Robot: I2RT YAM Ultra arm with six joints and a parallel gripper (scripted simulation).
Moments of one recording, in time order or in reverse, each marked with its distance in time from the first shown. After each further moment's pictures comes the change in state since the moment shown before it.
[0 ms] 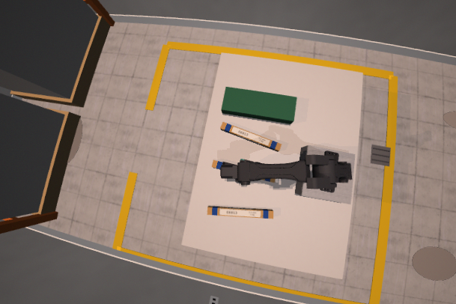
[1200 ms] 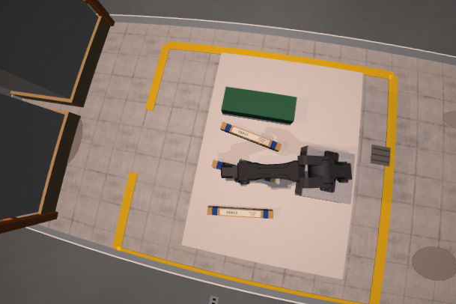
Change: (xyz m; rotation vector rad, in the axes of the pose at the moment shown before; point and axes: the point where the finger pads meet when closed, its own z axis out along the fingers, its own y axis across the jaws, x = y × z) arm -0.006 0.002 0.030 -0.005 -0.021 -0.001
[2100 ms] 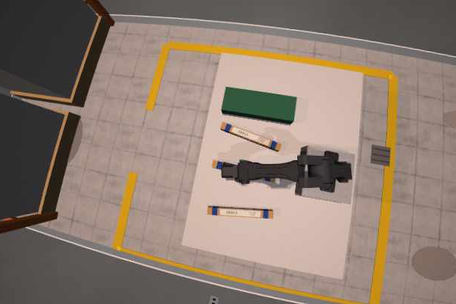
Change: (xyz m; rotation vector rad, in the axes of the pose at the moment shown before) arm 0.001 -0.001 0.003 0.000 -0.001 0.001
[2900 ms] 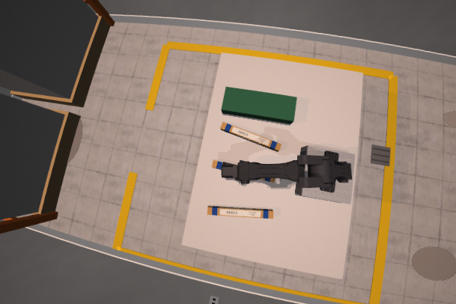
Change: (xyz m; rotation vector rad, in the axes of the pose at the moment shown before) arm 0.000 0.000 0.000 0.002 0.000 0.000
